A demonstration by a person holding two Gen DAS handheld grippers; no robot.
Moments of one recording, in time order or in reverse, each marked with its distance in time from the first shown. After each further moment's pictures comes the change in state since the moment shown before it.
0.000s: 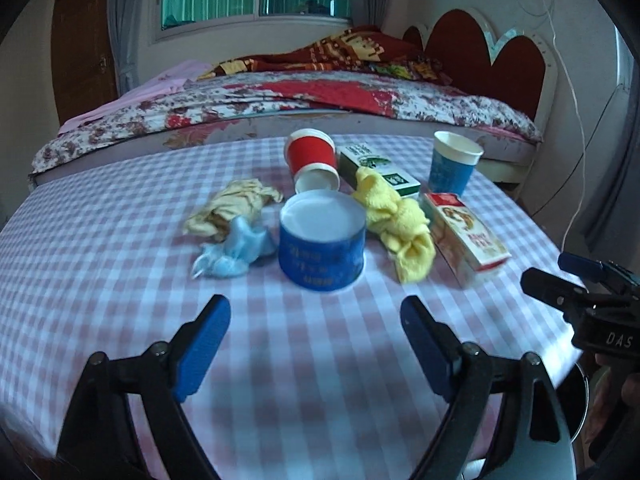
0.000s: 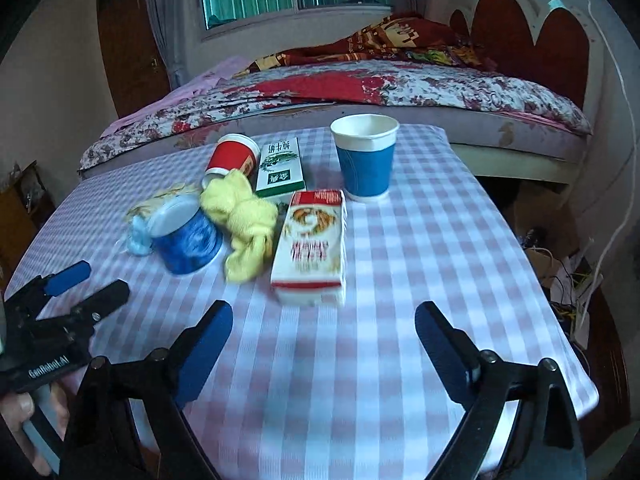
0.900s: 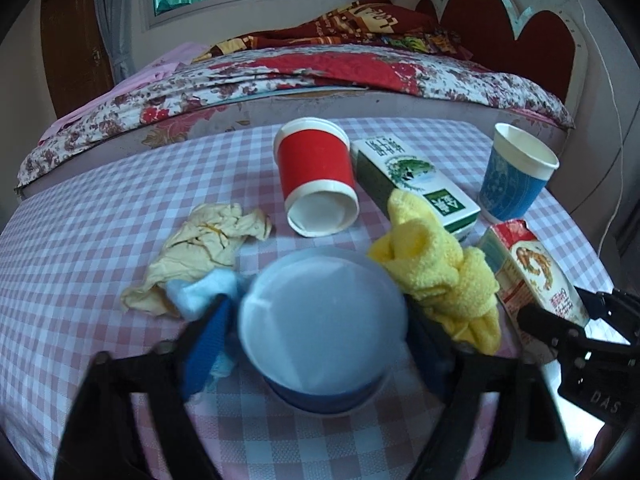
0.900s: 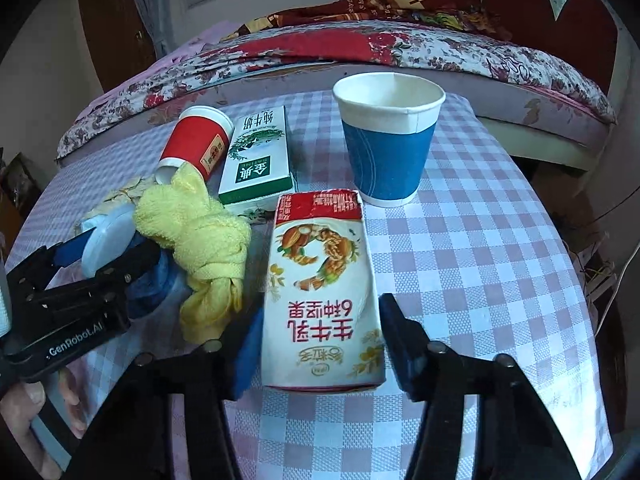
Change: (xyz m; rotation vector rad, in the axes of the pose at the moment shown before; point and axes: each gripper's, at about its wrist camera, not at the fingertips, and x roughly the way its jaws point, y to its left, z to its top) left arm 0.077 -0.006 0.047 0.019 0.081 0.045; right arm 0.079 0.000 0.036 -0.002 0.134 -0.009
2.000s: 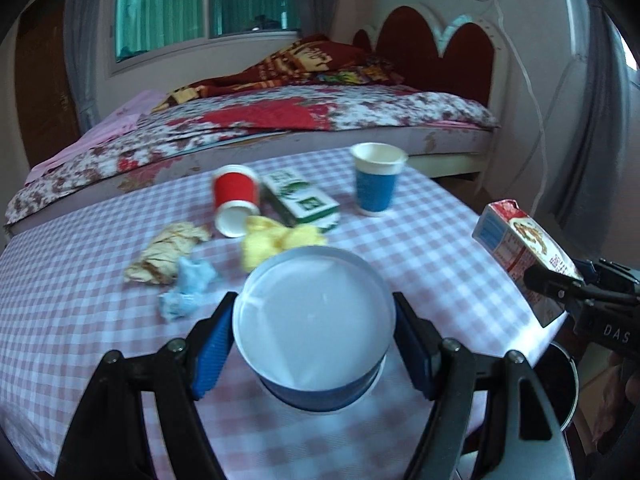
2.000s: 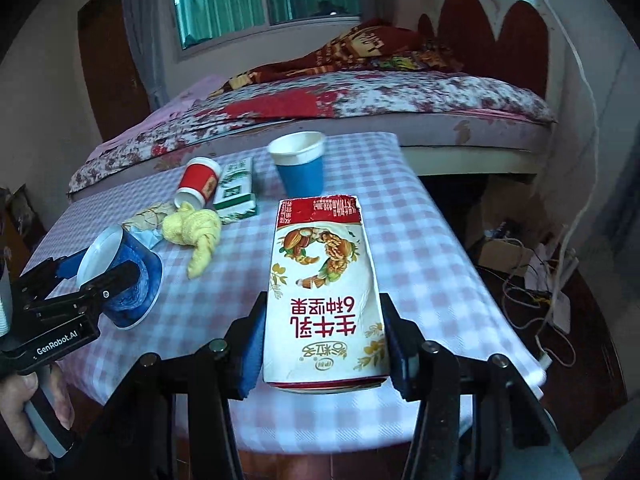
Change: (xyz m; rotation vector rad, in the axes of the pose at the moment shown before) left arm -0.109 -0.057 -0.046 0.120 -0.143 -0.144; right arm -0.134 -0.062 -0.079 0.077 -0.190 -0.041
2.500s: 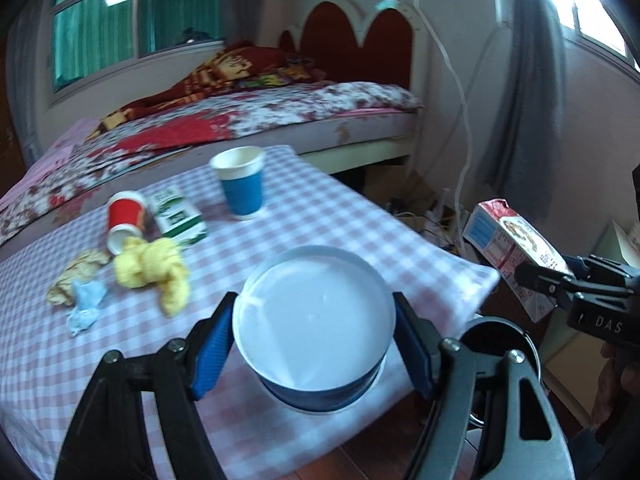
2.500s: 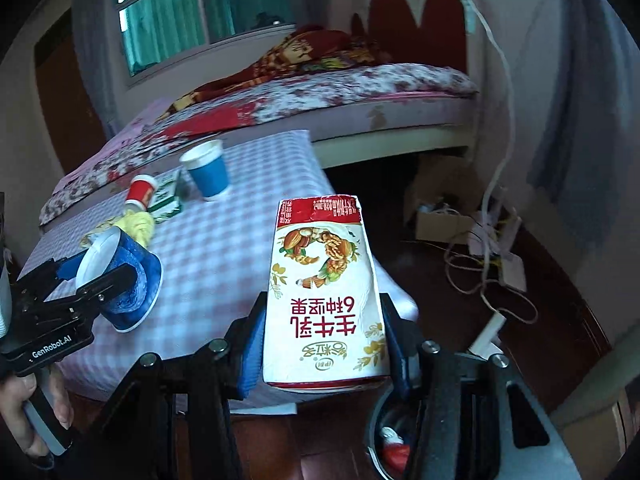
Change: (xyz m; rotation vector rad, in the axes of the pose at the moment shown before) left arm -0.014 -0.113 -0.007 0.143 -0.009 -0.172; right arm -0.067 -0.094 -0.052 0.140 -0.024 -0.131
